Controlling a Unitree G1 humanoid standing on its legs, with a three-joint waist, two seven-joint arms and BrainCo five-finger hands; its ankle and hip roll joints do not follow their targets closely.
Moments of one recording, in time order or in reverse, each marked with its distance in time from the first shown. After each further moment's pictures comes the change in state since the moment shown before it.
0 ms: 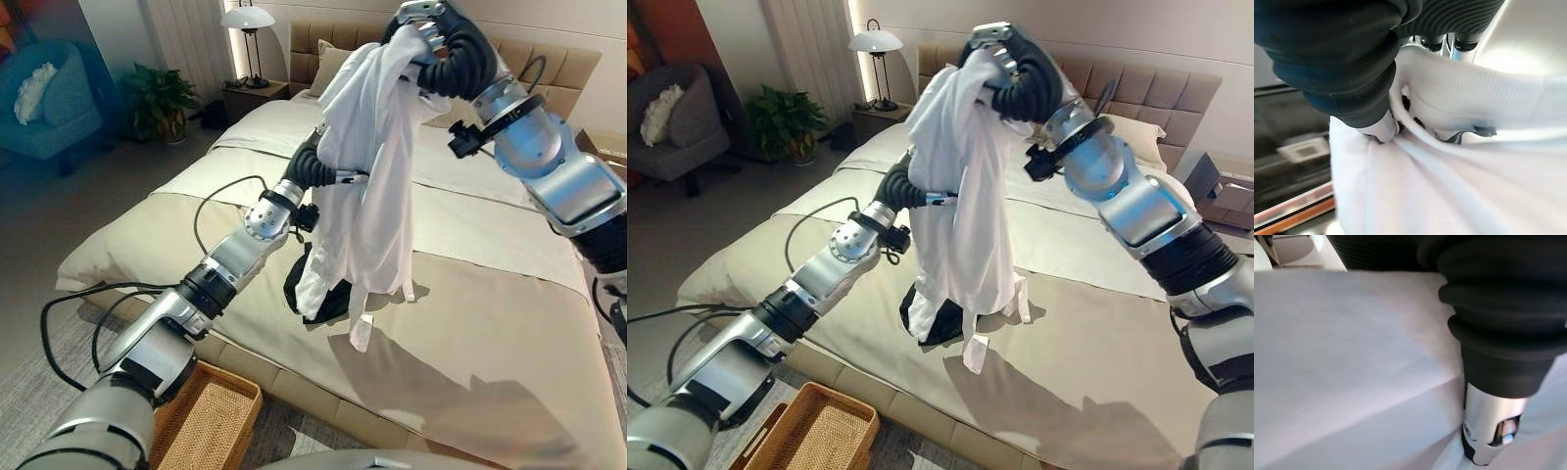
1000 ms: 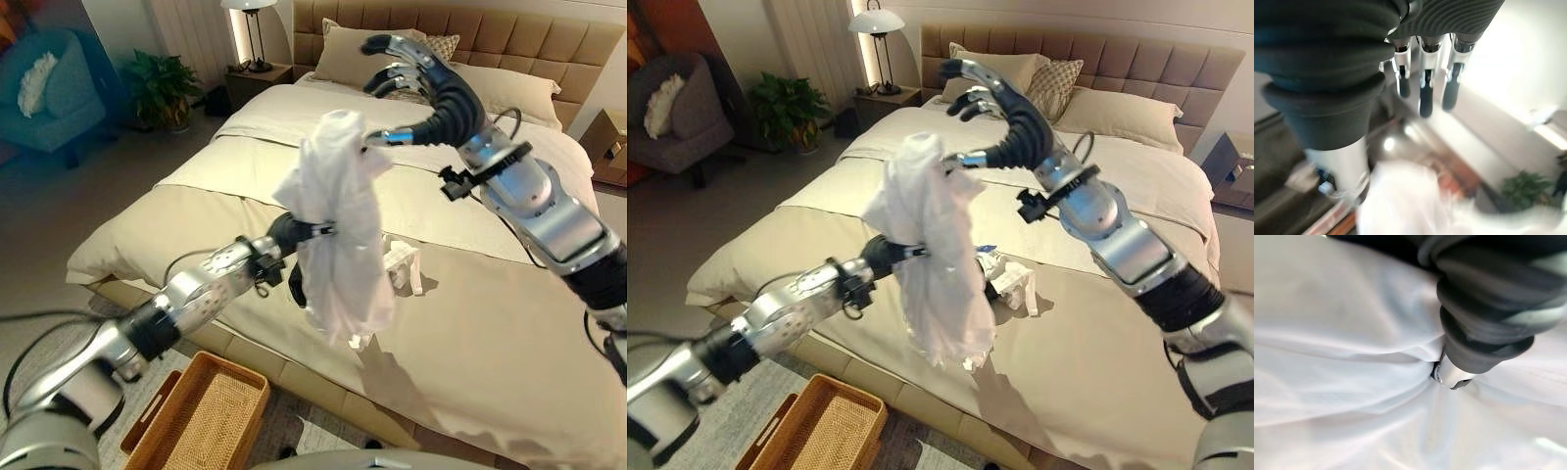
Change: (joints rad) left arm 0.456 0.377 0.117 -0.288 -0.687 0.130 -0.300; right arm 0.395 0.035 -0.249 -0.080 0.093 -0.035 0.039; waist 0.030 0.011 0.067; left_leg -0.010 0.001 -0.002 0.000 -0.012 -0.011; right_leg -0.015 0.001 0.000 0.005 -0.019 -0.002
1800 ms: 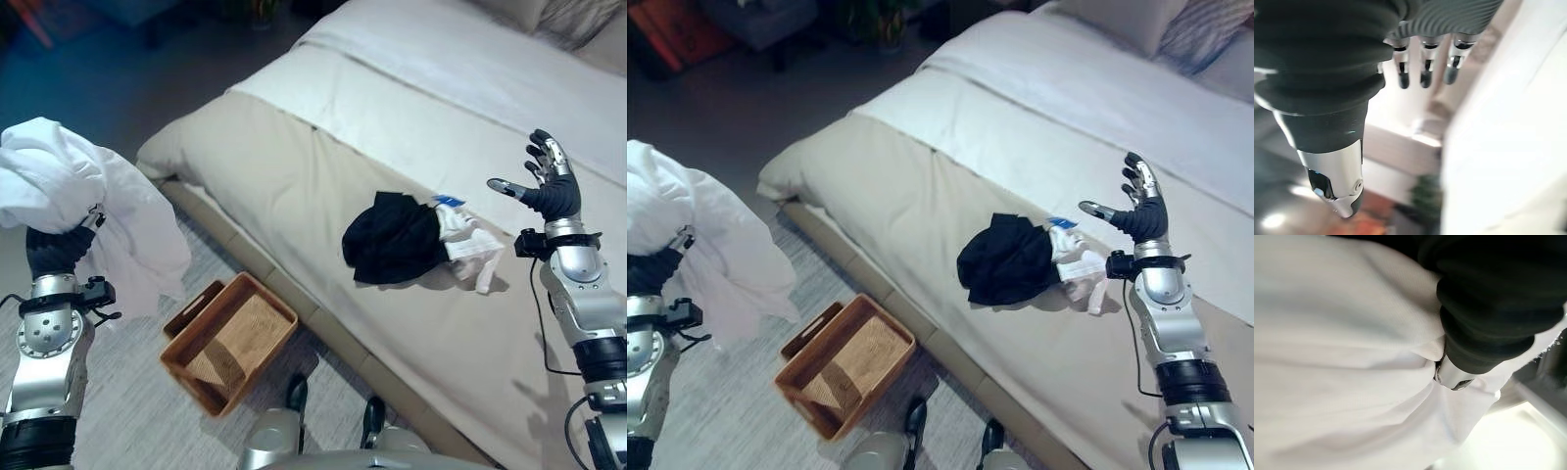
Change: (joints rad) left arm 0.425 -0.121 0.834 -0.004 0.812 -0.212 0.338; right arm 0.304 0.183 -0.419 0.403 -0.087 0.048 -0.067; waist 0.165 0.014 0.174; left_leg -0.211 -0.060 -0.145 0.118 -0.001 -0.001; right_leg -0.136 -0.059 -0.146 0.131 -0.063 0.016
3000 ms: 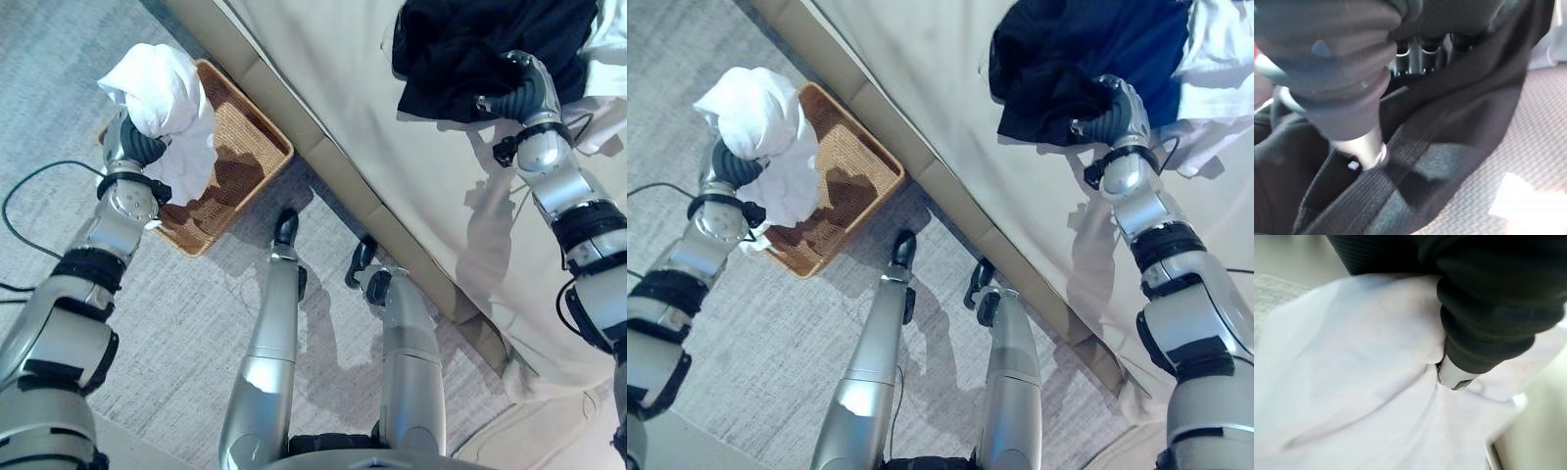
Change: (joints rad) left arm -0.991 0.153 -0.836 0.853 0.268 0.125 0.202; right arm -0.824 -0.035 0.630 0.595 -0.215 0.057 -0.168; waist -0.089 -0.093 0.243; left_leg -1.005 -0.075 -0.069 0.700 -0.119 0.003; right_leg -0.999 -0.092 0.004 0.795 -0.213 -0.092
